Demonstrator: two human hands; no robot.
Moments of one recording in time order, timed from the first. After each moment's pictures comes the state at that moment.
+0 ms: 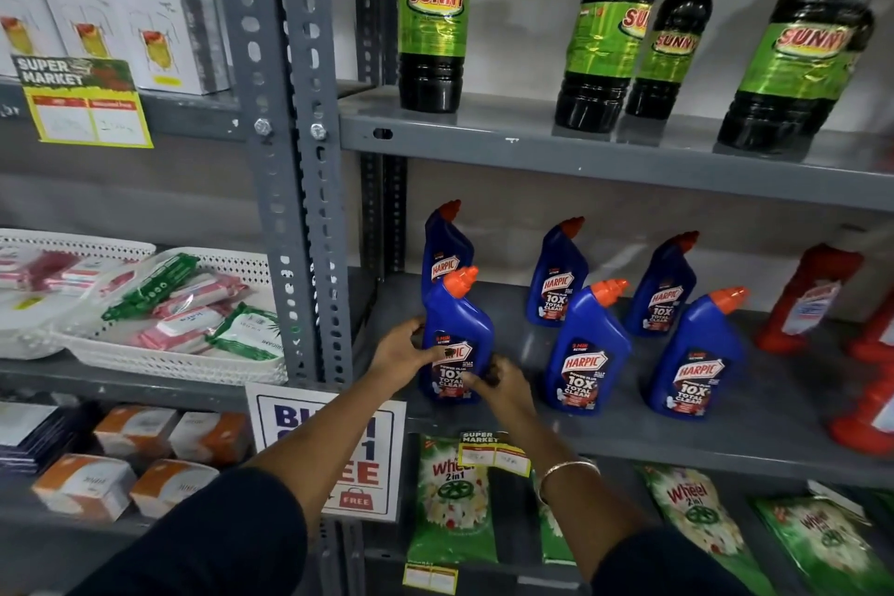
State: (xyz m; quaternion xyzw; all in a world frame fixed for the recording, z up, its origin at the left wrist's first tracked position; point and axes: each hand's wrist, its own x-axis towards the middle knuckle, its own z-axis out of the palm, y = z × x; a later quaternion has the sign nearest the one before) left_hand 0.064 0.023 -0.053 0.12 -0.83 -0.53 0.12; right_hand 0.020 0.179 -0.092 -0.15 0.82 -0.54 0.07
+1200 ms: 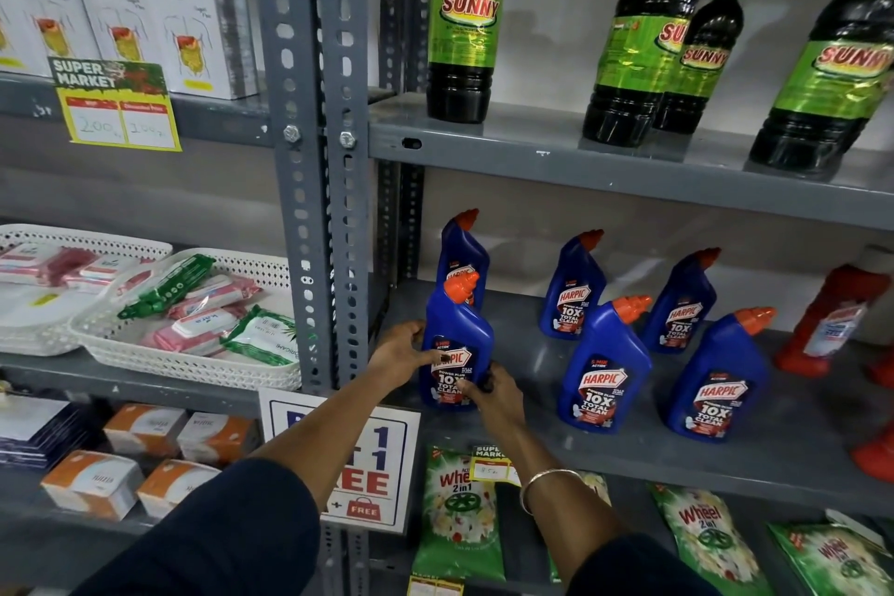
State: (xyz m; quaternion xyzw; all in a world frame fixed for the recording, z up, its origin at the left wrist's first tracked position) left_hand 0.069 0.003 -0.037 0.15 -0.84 -0.52 0.08; right_hand 0.021 0.146 -0.099 -0.11 0.80 -0.59 0.08
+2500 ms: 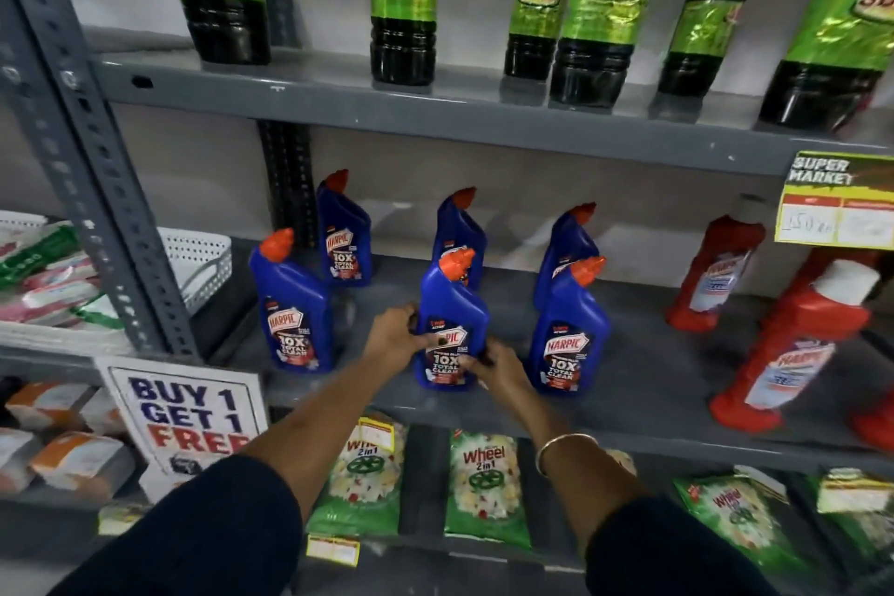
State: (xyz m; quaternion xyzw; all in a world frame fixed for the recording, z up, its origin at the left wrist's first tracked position) left_hand -0.007 0.190 -0.054 0.16 -0.87 -0.46 0.10; right_hand -0.076 0.345 -0.109 -0.18 0.83 -0.50 0.13
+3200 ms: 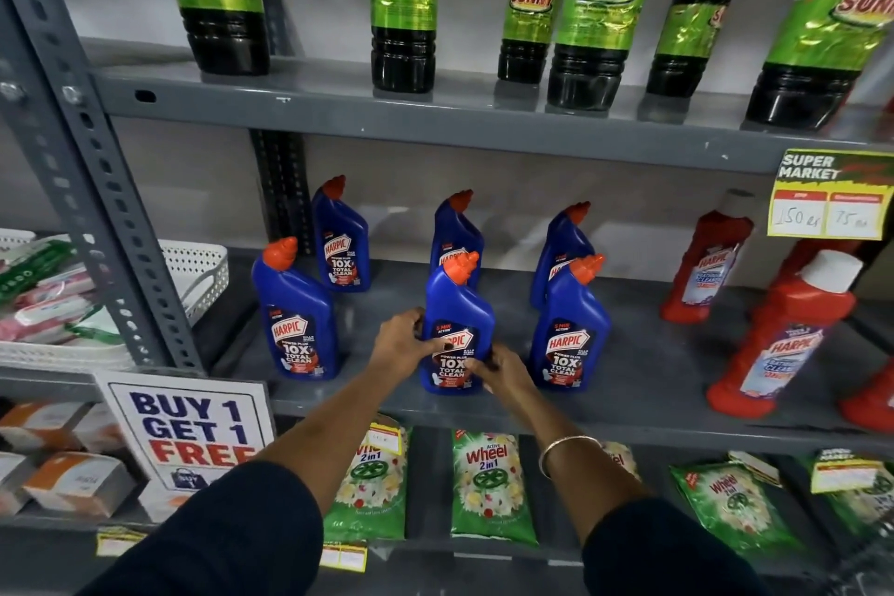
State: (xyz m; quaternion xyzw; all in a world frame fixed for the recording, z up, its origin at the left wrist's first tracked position) left_hand 0.001 0.196 -0.049 0.16 -0.86 -0.48 0.09; right_hand -0.061 0.348 -0.103 -0.15 0.80 -0.55 0.16
